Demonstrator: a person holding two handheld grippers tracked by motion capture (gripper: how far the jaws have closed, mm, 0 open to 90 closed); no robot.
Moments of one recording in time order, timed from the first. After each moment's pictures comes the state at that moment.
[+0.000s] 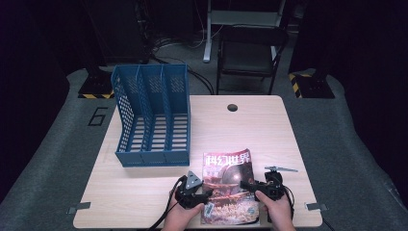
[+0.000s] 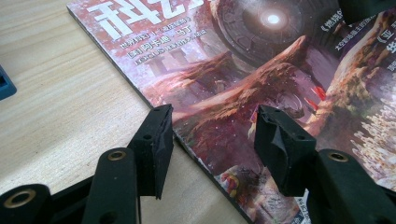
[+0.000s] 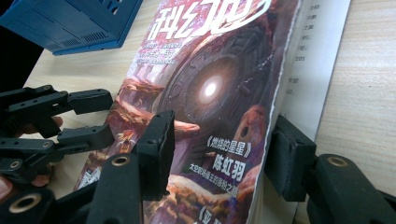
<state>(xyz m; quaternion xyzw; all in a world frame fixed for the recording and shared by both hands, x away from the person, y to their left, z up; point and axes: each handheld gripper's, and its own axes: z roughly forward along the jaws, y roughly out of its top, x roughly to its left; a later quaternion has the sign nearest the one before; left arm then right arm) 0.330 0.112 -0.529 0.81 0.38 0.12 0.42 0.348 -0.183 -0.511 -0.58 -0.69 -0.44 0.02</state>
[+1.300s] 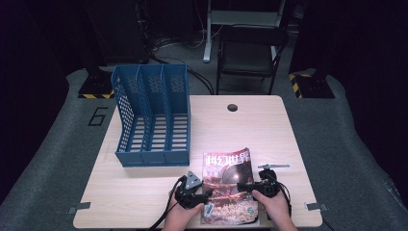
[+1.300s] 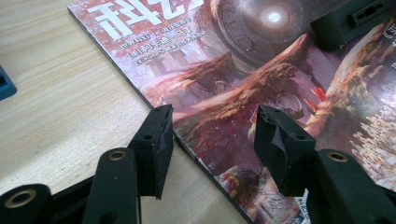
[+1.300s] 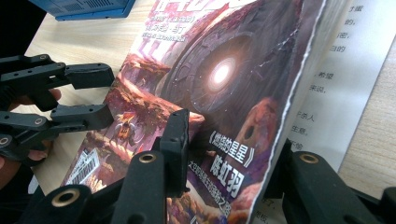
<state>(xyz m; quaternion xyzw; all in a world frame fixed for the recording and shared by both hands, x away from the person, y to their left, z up) 0.330 0.113 -0.529 0.81 0.38 0.11 0.42 0.361 -0.176 -0.518 -0.54 -0.73 -0.41 0.06</state>
